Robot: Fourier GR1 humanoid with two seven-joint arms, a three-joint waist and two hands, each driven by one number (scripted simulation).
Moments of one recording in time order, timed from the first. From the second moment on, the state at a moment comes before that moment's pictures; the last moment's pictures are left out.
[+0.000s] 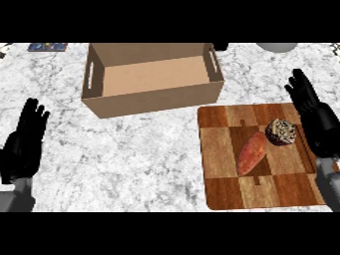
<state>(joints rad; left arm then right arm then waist) -0.08 0.37 -0.03 -1.35 0.41 0.25 -0.16 -0.22 -0.43 0.14 -1.50 -0.22 -0.18 0.00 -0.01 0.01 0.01</state>
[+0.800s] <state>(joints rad) -0.08 0.59 -0.11 -1.27 0.15 0.30 -0.07 -0.18 -0.58 0.12 -1.22 -0.39 0.56 -0.52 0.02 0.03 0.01</state>
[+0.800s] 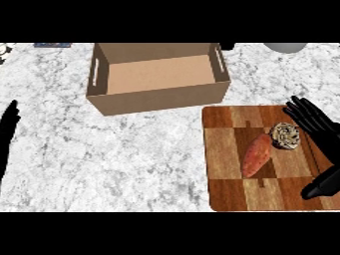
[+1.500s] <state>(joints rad) -0.16 0.58 -0.16 -1.27 0.09 0.31 0.01 -0.35 -0.81 0.21 -1.01 -0.03 0.48 -0.78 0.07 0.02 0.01</state>
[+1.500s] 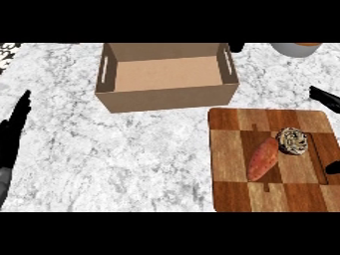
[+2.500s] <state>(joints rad) -0.17 0.56 -0.14 -1.26 0.05 0.31 0.03 -0.66 -0.75 0.57 -0.63 0.38 0.32 -0.97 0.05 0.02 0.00</state>
